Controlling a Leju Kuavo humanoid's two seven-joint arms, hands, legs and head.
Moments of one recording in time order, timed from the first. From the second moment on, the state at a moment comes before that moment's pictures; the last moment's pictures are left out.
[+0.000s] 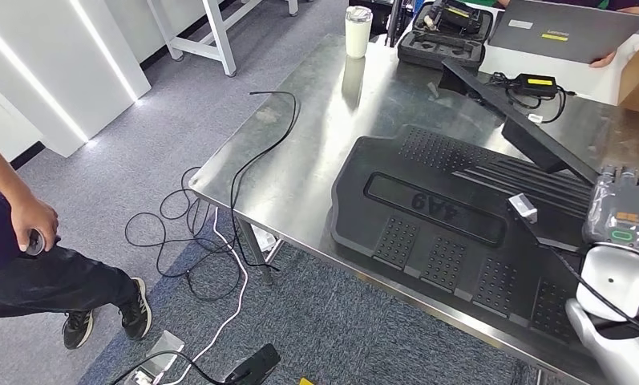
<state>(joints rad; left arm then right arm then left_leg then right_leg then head) -0.17 0.07 -1.10 -0.47 0.59 0.42 -0.32 -0.76 -0.43 0.74 -1.22 1.44 -0.15 0.70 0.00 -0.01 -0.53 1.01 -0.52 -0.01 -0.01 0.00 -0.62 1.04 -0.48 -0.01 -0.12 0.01</state>
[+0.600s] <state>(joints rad) -0.17 0.07 -1.10 -0.47 0.61 0.43 -0.32 -0.75 -0.47 0.72 -1.22 1.43 -0.16 0.70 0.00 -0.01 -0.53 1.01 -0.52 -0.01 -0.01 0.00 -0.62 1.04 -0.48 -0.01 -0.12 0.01</state>
